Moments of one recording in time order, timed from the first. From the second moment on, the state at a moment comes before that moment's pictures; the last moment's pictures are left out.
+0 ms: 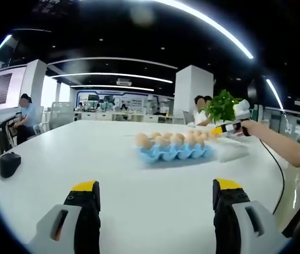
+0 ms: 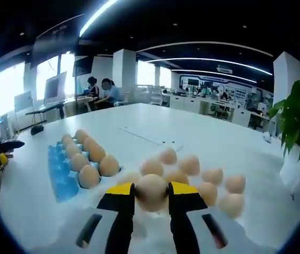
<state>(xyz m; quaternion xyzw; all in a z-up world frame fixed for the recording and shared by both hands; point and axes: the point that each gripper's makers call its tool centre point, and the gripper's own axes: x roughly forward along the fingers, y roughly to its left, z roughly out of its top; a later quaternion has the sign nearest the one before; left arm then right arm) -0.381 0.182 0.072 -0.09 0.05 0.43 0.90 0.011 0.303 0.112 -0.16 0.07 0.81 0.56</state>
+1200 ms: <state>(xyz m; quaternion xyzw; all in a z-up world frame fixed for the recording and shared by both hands) -0.394 0.151 0.086 -0.06 0.04 0.42 0.90 -0.302 0.327 0.093 -0.22 0.01 0.92 0.32</state>
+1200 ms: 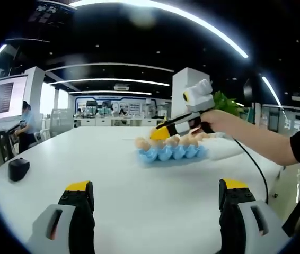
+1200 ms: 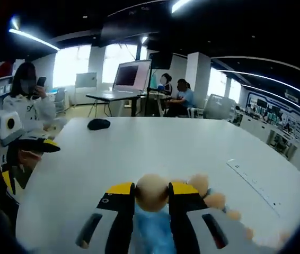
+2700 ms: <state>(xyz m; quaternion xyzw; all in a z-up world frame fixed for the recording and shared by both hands) -0.402 0.151 0.086 -0.06 0.05 0.42 0.90 -0.305 0.324 0.061 -0.23 0.05 0.92 0.30</state>
